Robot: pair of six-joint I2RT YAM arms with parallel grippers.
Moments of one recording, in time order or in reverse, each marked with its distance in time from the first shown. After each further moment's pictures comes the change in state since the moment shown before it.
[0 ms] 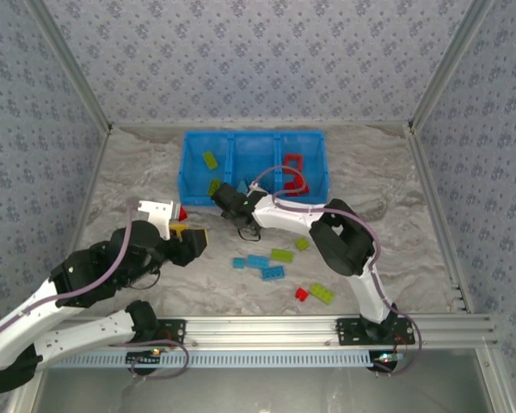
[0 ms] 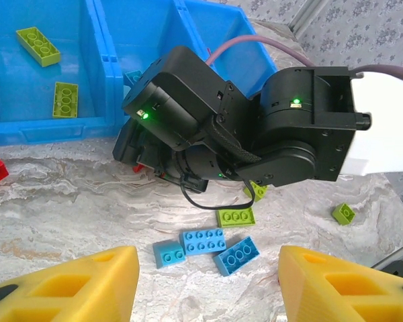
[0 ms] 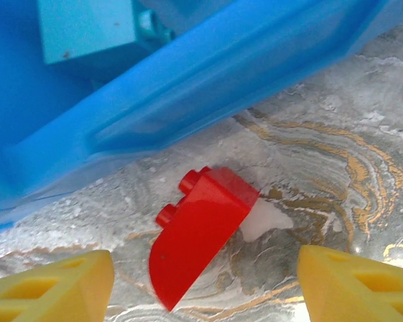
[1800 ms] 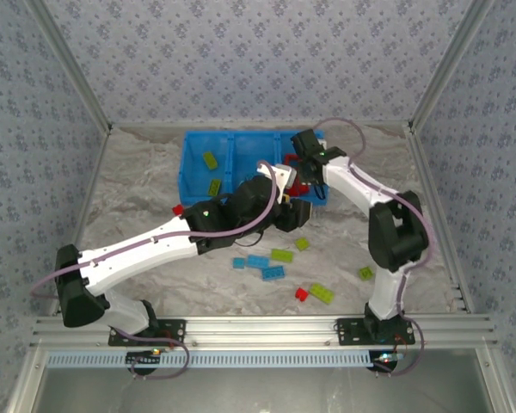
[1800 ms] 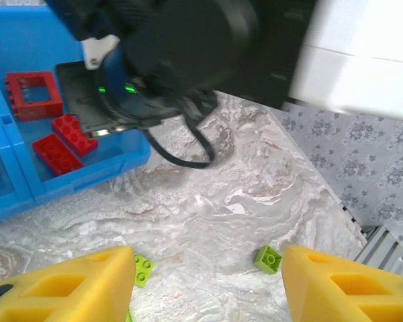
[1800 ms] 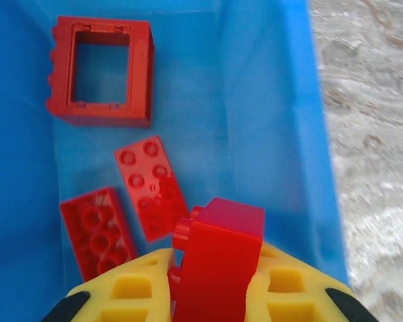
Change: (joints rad) left arm -0.077 0.770 0.364 0.474 0.134 0.095; right arm -0.491 -0.206 -0.021 -0.127 0.001 -0.932
